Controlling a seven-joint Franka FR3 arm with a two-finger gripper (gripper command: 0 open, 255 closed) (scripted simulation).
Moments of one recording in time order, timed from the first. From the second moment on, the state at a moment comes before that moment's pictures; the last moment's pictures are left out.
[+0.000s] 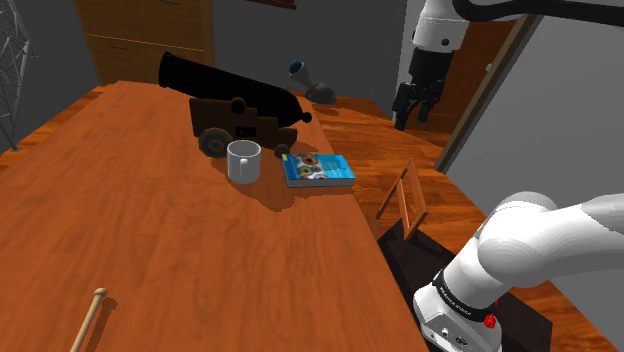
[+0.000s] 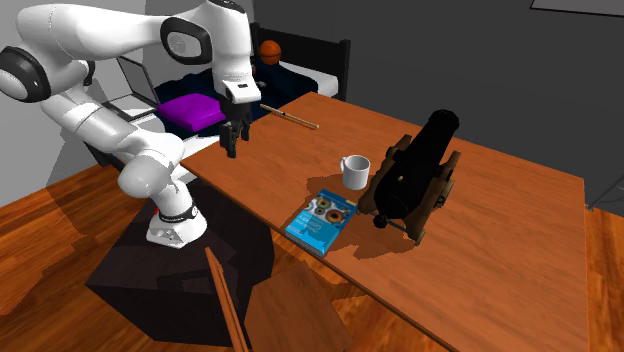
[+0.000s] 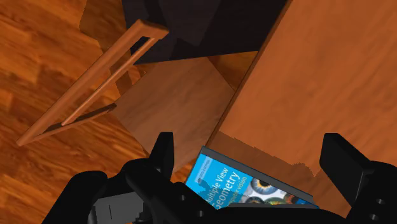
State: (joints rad) arm -0.02 -0.74 0.00 -2.34 -0.06 1.50 0.09
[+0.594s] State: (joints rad) arm 0.00 -0.50 0.03 -2.26 -0.02 1.66 0.12
